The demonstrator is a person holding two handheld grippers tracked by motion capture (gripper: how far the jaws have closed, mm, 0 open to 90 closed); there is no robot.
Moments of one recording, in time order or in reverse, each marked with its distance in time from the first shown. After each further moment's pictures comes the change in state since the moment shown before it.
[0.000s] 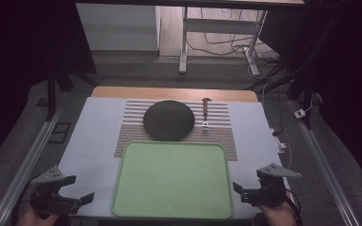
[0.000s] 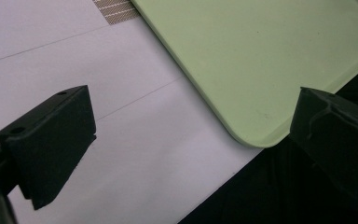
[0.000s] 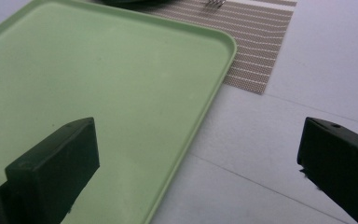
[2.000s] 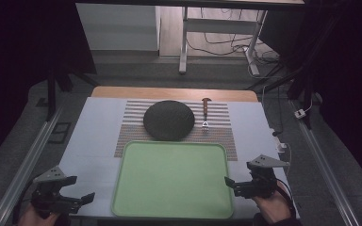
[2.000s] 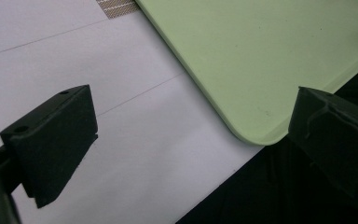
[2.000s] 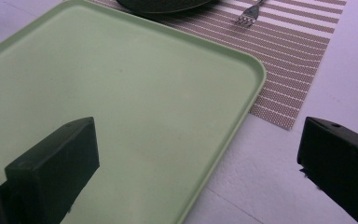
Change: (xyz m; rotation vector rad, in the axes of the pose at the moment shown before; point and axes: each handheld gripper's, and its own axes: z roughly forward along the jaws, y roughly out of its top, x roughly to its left) left arm 0.001 0.001 0.002 0.022 -0.001 -0.007; right arm 0.005 0.022 0.019 -0.001 0.088 -0.084
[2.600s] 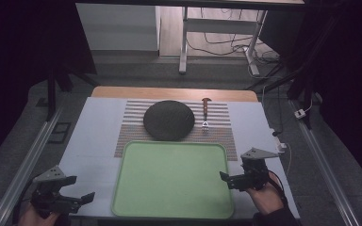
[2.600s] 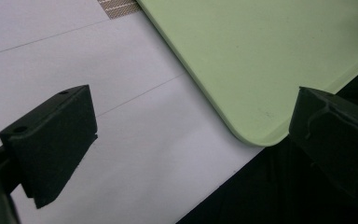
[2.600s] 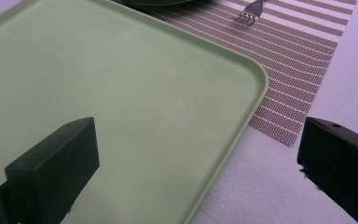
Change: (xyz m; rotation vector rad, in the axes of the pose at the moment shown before) left arm 0.000 0.000 0.000 -0.001 0.002 -0.006; right arm -0.002 0.015 0.023 0.057 -0.021 -0.035
